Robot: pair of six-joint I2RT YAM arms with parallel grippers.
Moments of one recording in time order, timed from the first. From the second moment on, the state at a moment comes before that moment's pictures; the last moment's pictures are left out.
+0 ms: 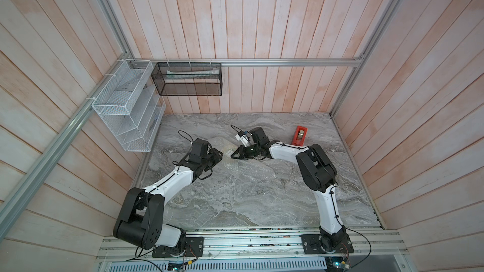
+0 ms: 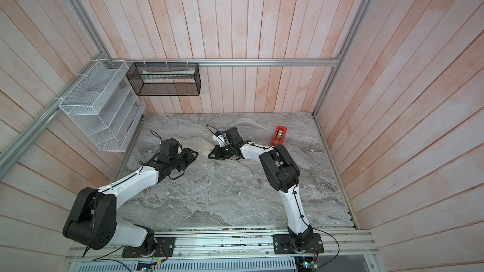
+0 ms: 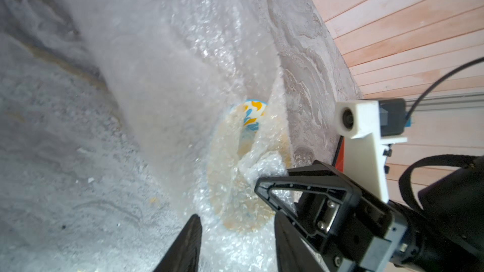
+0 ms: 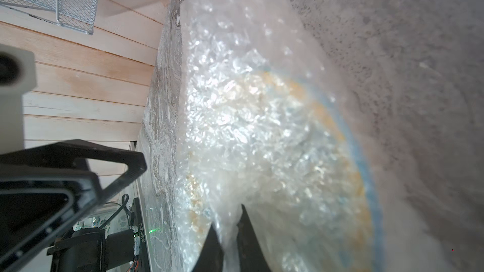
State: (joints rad) left arm -0.31 1.43 0.73 -0.04 0.20 -0.92; right arm 0.63 2.20 1.50 -0.08 -0.75 0.52
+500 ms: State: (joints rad) left arm -0.30 1.45 0.62 0.27 0.26 -1.04; right arm 0.64 2.20 1.51 -0.14 -0.72 0.44
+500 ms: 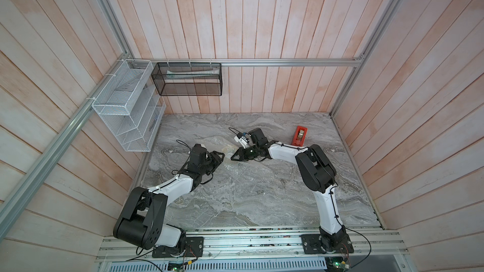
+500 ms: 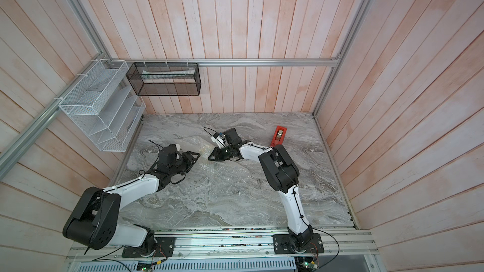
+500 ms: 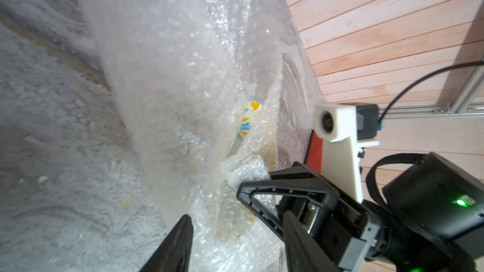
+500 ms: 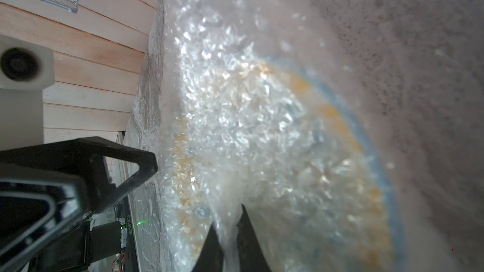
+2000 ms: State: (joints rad) left arm -0.28 1.61 0.60 0.45 0.29 -1.05; right arm 0.66 2.26 1.62 -0.27 -0.69 0.36
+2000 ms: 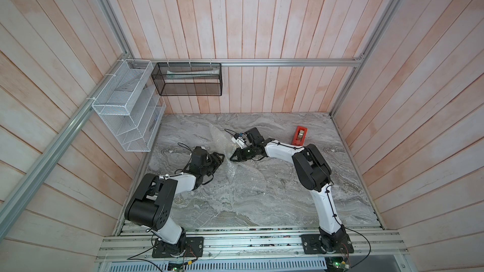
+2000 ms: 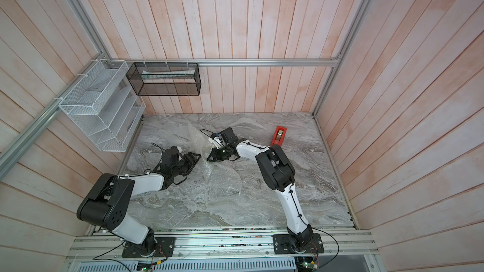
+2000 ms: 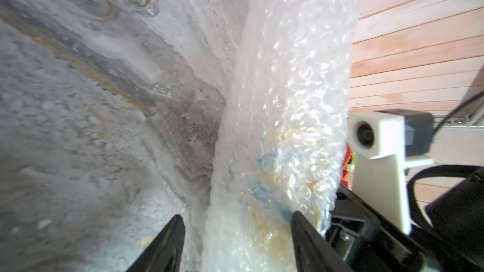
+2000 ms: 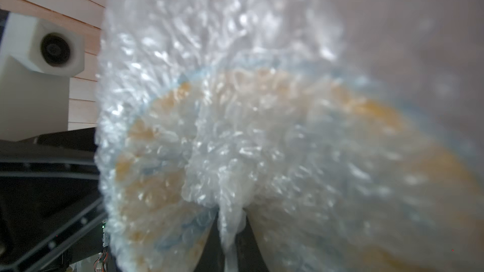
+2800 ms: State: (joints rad) left arm -0.23 1.53 0.56 0.41 0.27 -1.01; right arm 0.67 2.29 1.71 -0.32 -0.69 0.36
